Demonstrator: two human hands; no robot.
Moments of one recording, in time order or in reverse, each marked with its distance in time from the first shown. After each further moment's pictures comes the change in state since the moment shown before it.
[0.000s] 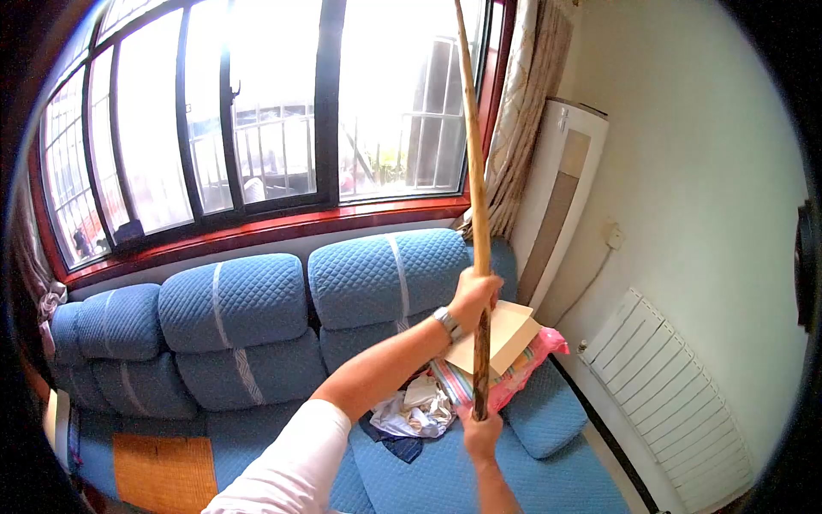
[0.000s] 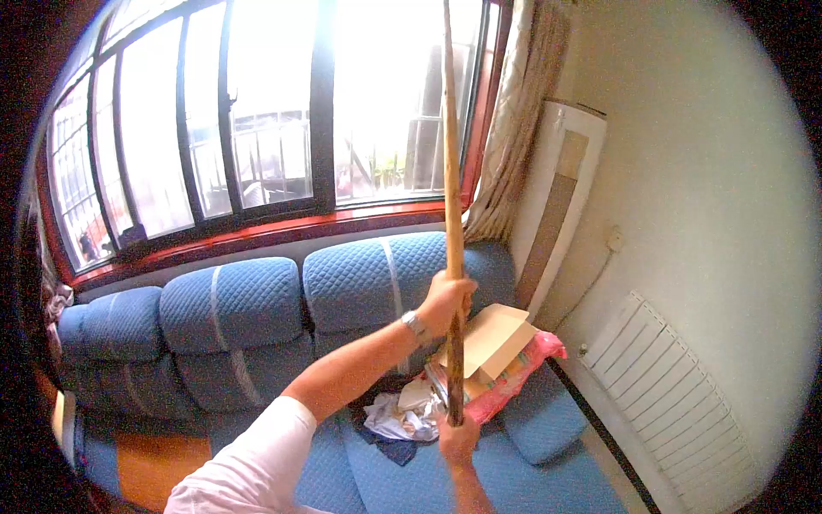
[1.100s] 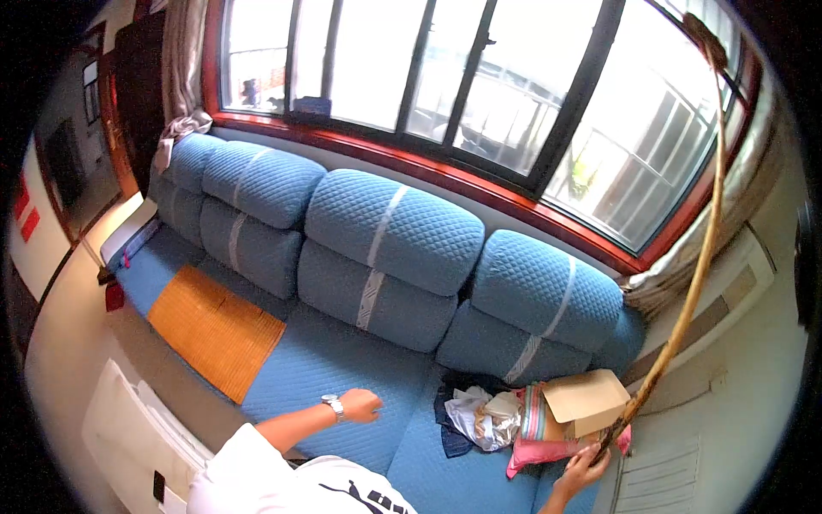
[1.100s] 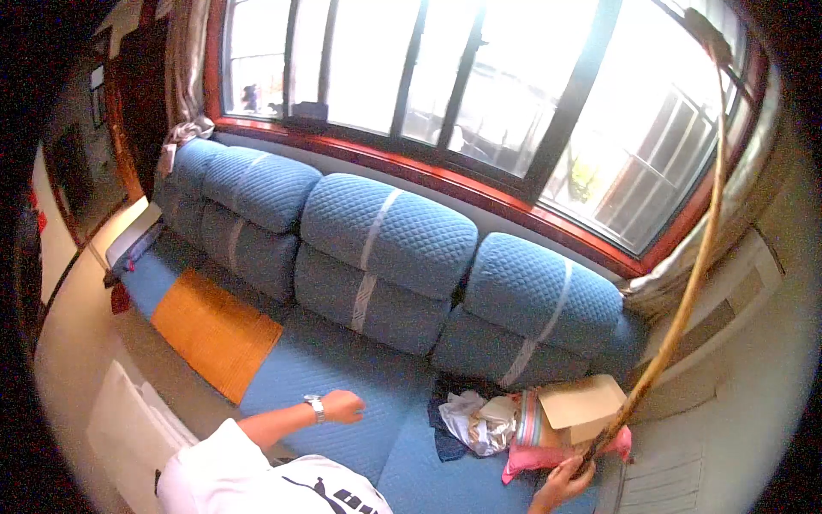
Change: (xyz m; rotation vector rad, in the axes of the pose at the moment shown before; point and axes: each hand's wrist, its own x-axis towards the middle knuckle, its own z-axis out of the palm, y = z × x) left_hand -0.403 -0.100 -0.369 1.447 0.003 -0.386; right_hand 0.015 -0.079 0.031 0.204 0.154 -0.028
